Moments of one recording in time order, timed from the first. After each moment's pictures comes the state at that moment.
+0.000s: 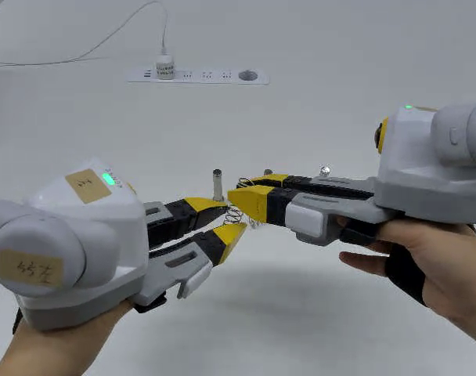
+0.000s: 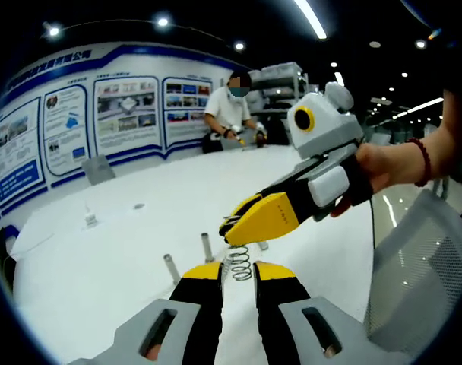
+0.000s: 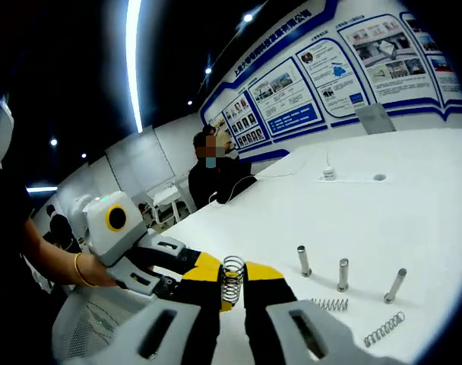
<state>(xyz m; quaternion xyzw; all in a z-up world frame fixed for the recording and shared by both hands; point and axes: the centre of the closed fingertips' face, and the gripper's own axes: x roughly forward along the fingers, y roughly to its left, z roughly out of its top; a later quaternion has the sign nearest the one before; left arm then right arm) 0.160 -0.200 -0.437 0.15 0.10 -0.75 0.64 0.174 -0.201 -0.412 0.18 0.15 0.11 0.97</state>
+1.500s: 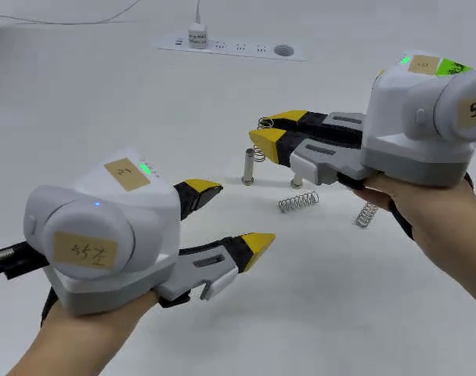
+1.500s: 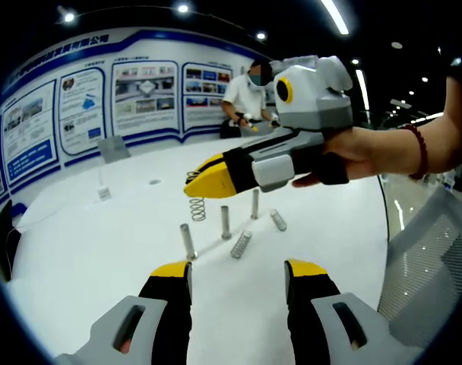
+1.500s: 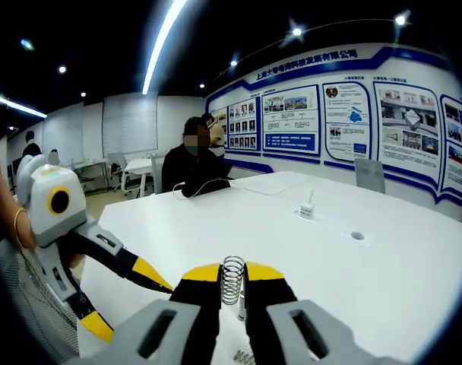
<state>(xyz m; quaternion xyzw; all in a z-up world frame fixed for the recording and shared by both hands) 0.185 -0.189 -0.467 0.15 0.15 -0.71 0.67 0.238 -0.253 -0.424 -0.01 0.14 0.05 0.99</state>
